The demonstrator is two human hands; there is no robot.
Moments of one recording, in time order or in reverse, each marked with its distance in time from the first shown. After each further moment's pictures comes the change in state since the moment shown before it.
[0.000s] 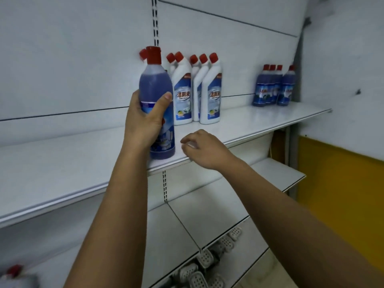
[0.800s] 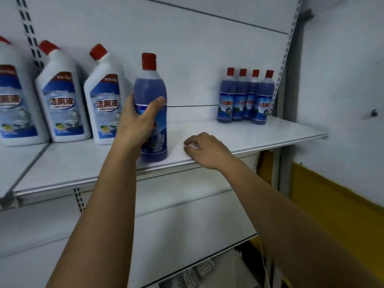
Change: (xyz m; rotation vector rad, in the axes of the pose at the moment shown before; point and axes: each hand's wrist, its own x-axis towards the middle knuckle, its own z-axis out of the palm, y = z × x) left_hand 0.066 -0.046 0.339 0.067 0.144 -0.072; right_hand 0.112 0.347 -0.122 0.010 -0.065 -0.114
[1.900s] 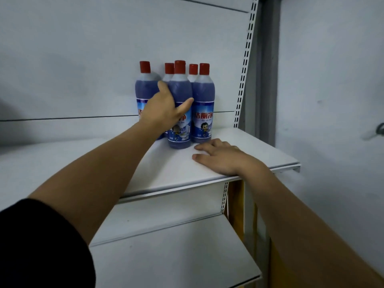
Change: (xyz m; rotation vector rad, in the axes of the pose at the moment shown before) left_hand 0.127 -0.048 0.389 0.852 -0.031 0.392; right_hand 0.082 0.338 -0.130 -0.185 -0.265 -0.018
